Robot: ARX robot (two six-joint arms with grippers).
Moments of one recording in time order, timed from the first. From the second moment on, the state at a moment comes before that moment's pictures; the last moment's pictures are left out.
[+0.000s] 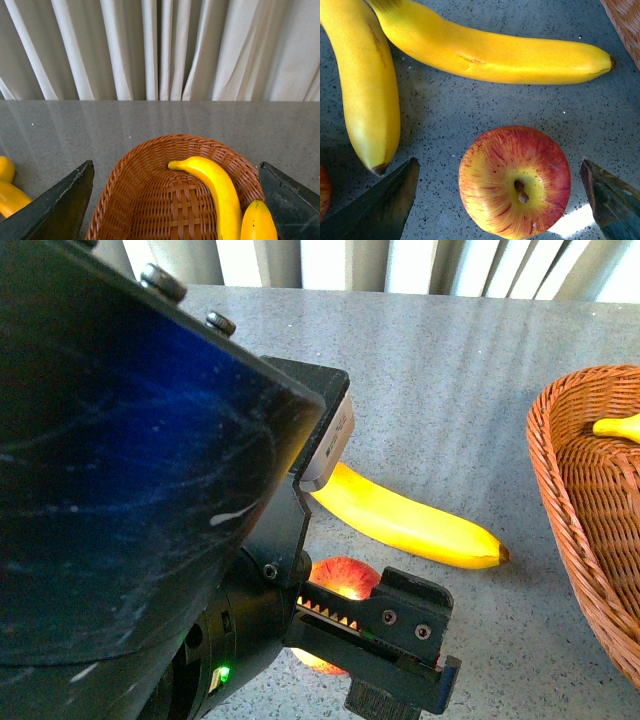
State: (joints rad) left arm -0.79 1.67 0.56 0.33 -0.08 -0.31; right arm 0.00 0.00 0.02 0.00 0.00 0.00
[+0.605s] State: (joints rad) left arm -0.79 1.72 0.56 0.36 -0.02 -0.27; right arm 0.00 0.00 0.02 0.00 0.00 0.00
